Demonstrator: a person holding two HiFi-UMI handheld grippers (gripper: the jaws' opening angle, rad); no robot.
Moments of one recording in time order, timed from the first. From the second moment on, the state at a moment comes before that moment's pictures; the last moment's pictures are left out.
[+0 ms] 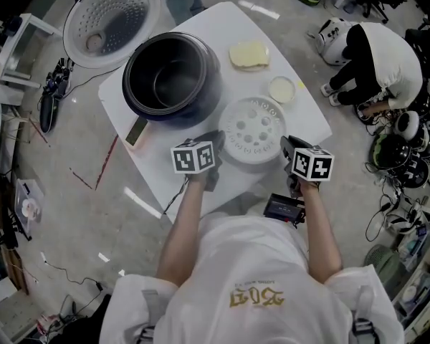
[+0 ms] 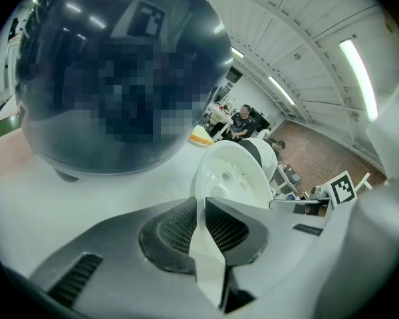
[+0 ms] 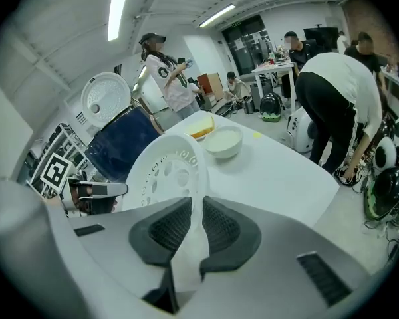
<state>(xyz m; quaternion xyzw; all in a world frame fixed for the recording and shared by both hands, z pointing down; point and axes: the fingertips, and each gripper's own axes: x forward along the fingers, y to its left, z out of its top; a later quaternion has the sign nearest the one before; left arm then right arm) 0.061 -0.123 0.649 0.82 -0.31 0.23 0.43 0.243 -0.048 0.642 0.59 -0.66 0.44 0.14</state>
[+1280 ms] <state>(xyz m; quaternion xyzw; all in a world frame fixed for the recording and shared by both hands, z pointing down) 0.037 -0.127 0.482 0.88 -0.29 0.06 0.36 0.228 -0.073 0.480 0.60 -0.72 0.35 0.03</state>
